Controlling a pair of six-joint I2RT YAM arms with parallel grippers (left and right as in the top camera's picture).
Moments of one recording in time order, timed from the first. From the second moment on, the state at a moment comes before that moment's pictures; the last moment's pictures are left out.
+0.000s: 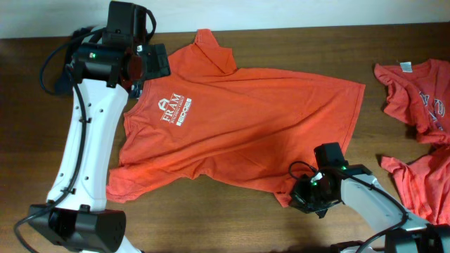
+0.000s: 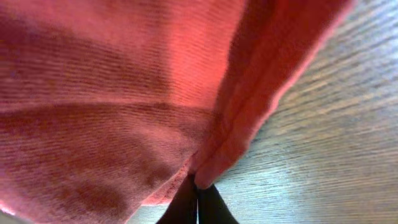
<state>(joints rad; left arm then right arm) -0.19 1.79 1.99 -1.17 -0.24 -0.31 0.09 1.37 0.51 -0.70 -0.44 0.80</state>
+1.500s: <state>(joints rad) 0.01 1.83 1.99 -1.17 -0.29 -0.31 -0.47 1.20 0.70 -1.14 -0.02 0.65</state>
